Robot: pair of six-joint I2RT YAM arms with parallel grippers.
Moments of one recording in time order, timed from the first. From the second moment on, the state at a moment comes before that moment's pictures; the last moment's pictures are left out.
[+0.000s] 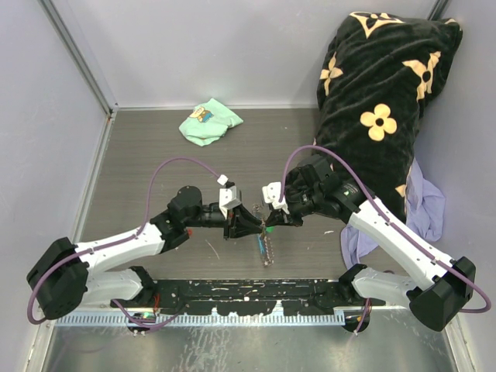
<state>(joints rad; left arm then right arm) -0.85 1.16 0.56 0.52 0.71 -0.13 0.64 1.11 1.03 -0.79 -0.84 -0.83</state>
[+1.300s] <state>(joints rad) -0.86 1.01 0.51 0.41 0.57 -0.12 0.64 1.09 1.03 -0.78 -0.83 -0.88</state>
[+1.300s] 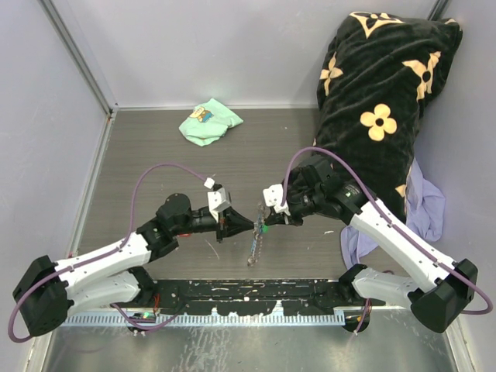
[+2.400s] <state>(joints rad) -0.98 0.89 0.46 0.38 0.30 -0.05 0.64 1.14 0.97 -0.55 -0.84 -0.55</state>
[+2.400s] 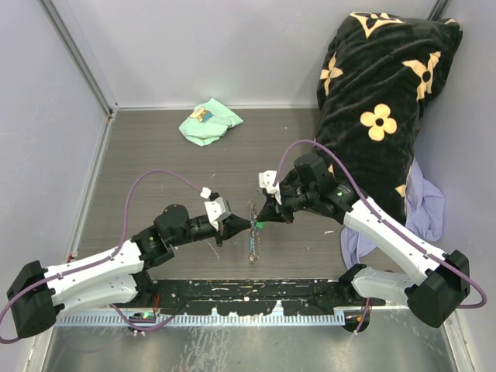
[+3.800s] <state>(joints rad) -0.98 0.91 0.51 0.34 0.28 -0.09 0.58 1.14 1.01 -0.71 -1.04 -0.75</state>
